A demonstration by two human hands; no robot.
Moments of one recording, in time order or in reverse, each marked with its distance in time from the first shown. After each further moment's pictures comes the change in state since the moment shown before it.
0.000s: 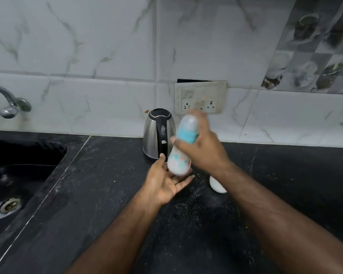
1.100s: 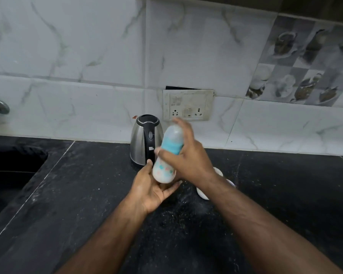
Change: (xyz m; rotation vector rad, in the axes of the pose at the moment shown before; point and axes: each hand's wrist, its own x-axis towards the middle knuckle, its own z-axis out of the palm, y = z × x) left_hand 0.001 0.000 0.002 0.000 -0.019 0.006; right_hand -0.005 -0.001 0.004 -0.028 -0.026 0.030
